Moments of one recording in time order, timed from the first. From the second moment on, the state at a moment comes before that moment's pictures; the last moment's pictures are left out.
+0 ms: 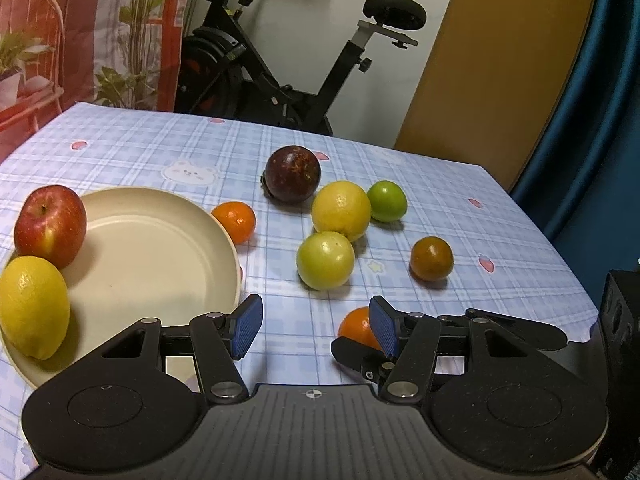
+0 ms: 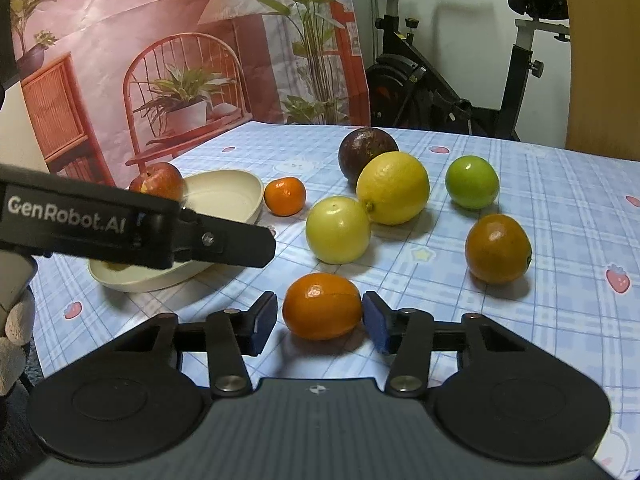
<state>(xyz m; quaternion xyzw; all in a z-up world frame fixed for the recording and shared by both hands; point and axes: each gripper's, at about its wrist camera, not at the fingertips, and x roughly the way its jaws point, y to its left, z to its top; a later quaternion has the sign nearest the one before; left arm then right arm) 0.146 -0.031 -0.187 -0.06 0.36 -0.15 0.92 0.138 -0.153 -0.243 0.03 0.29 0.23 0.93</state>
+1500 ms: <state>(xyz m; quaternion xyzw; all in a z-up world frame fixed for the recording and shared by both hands) 0.178 -0.047 -0.214 -0.07 0.40 -0.25 0.88 0.139 -0.155 -0.243 0.06 0.30 0.23 0.92</state>
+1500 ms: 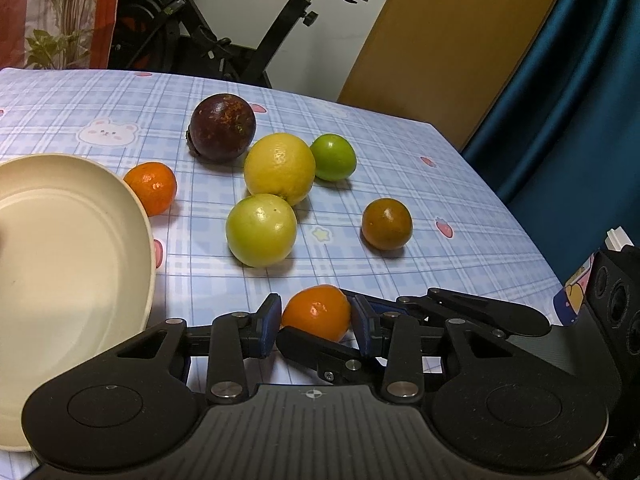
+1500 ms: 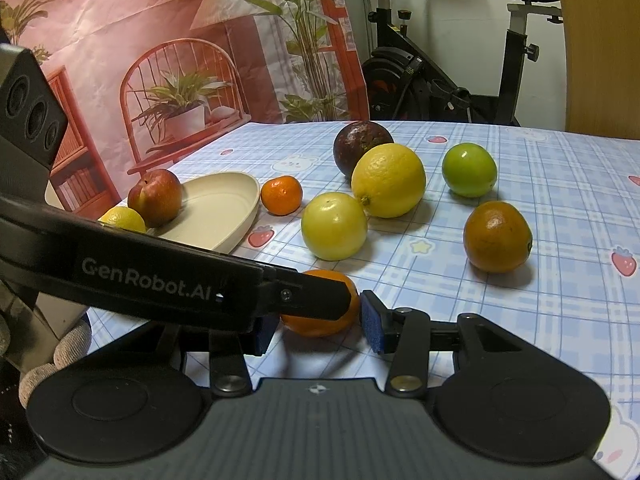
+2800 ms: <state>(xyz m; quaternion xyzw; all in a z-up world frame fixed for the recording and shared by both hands) 0.161 0.001 -0.188 -0.12 0.35 -0.21 0.91 0.145 -0.120 -0.213 0.00 0.27 0.27 0.93</state>
